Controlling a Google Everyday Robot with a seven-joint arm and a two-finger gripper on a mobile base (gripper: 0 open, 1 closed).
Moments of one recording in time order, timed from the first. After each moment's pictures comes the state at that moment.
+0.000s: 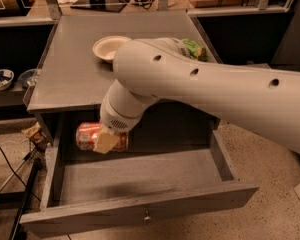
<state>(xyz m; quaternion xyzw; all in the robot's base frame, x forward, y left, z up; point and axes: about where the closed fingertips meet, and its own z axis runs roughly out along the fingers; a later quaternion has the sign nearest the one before) 0.483 0.121 0.809 -0.67 0.69 0.11 0.25</state>
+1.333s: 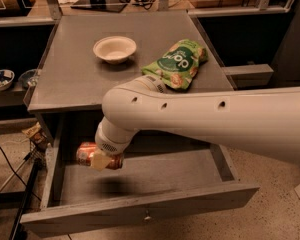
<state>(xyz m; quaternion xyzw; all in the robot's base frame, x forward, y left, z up) 0.487 0.139 0.721 -0.63 0.74 0.11 0.22</state>
